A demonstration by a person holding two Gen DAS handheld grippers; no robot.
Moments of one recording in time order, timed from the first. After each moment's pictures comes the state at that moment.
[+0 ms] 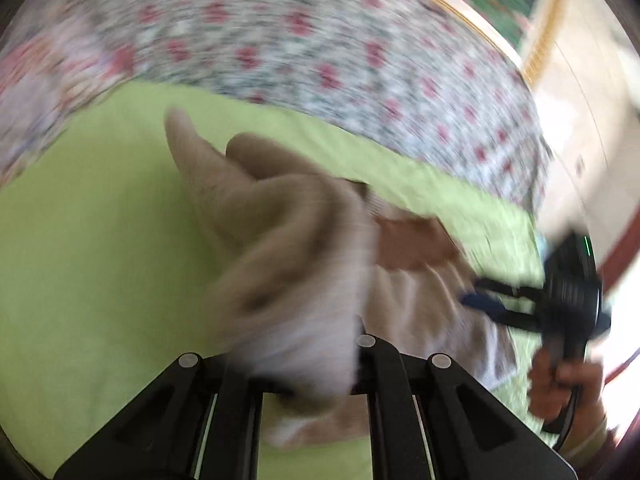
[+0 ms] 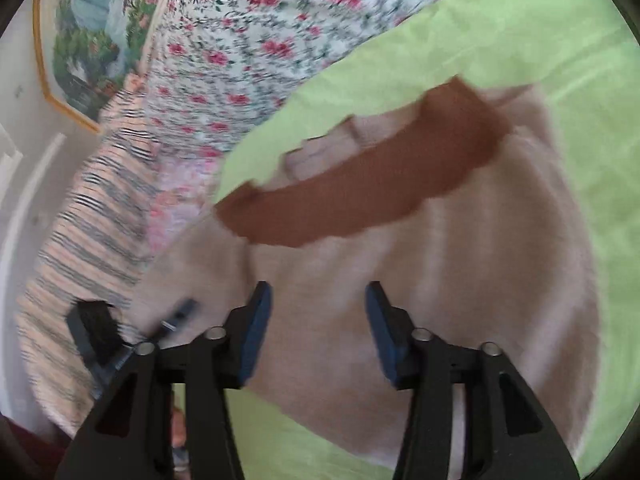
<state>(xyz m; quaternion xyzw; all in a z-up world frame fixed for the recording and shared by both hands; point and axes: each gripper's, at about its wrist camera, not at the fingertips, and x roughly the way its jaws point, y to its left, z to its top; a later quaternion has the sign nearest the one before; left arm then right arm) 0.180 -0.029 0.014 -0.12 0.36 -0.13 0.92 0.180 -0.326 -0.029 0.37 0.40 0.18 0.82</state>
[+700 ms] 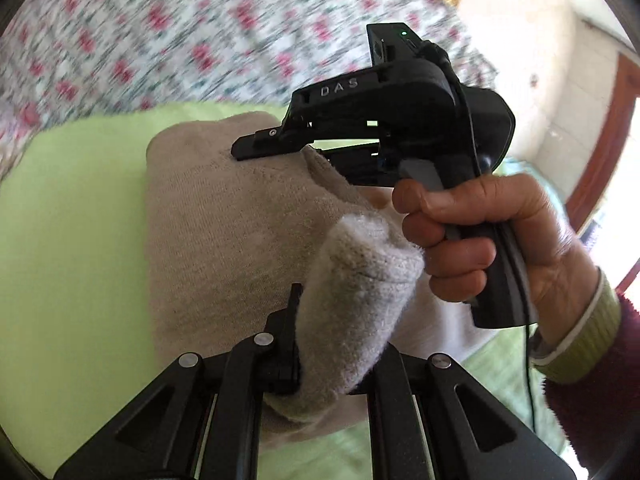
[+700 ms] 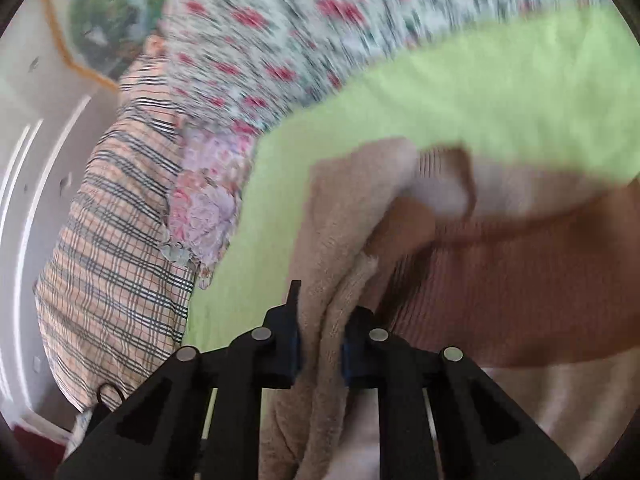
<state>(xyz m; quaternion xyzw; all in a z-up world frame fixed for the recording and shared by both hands) 0.182 -0.133 0.015 -0.02 0.36 -0.22 0.91 0.286 -0.308 0.008 0.28 0.41 0.23 0.84</state>
